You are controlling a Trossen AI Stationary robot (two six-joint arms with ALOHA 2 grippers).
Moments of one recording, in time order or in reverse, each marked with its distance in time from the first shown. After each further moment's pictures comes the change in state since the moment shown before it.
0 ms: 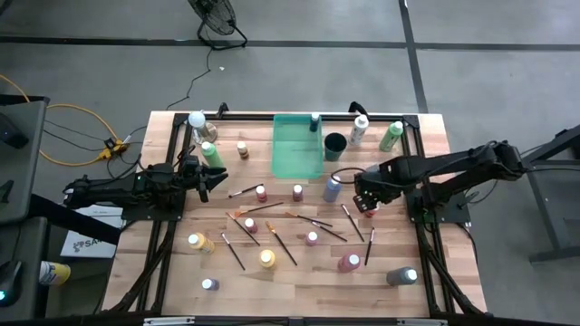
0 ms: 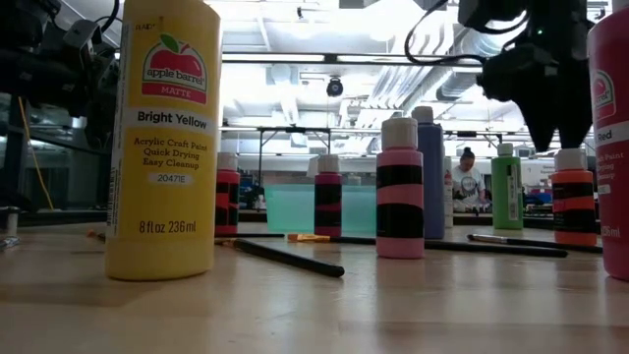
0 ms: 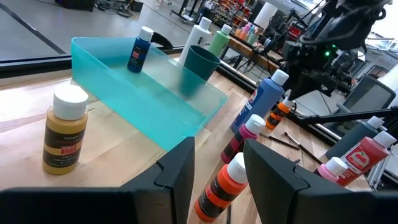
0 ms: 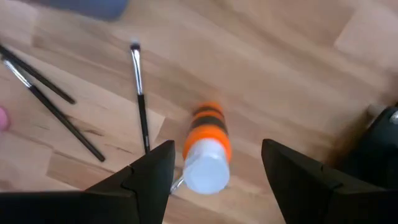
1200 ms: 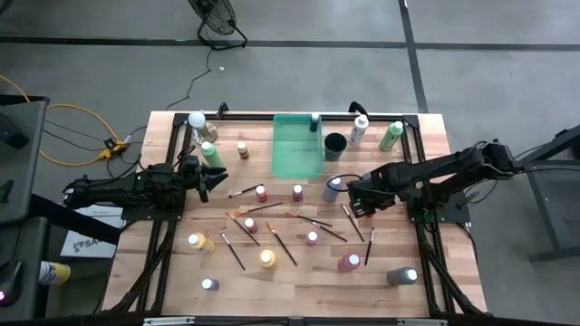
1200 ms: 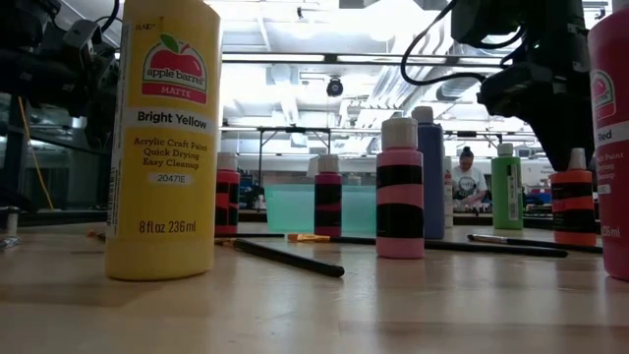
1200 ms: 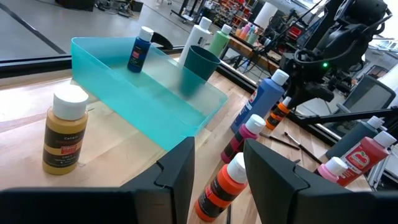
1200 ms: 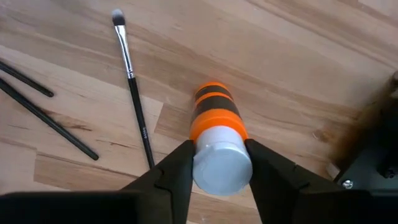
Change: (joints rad) left arm 0.000 0.000 0.000 0.000 0.000 0.000; right arm 0.032 0.098 -0.006 0.031 -0.054 0.079
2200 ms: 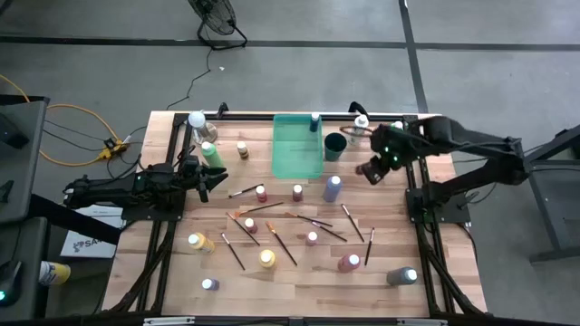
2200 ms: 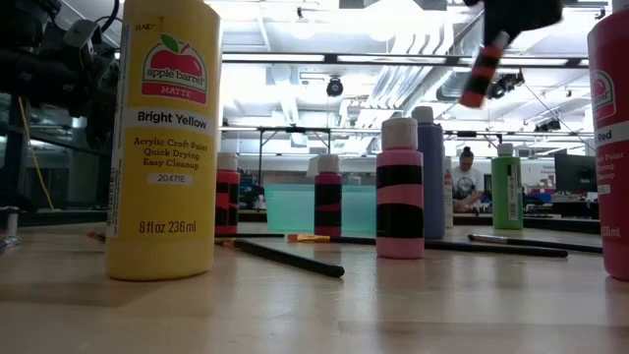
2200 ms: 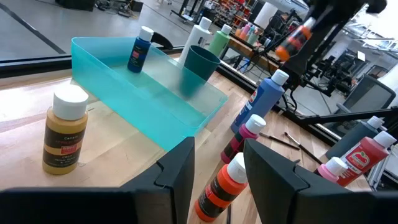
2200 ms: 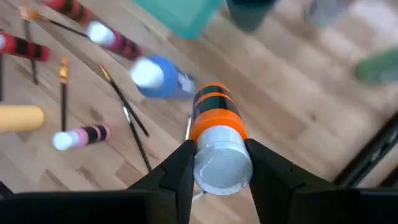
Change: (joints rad) left arm 0.000 0.000 0.000 0.000 0.000 0.000; right arm -0.205 -0.118 0.565 -0.299 0.161 -0.507
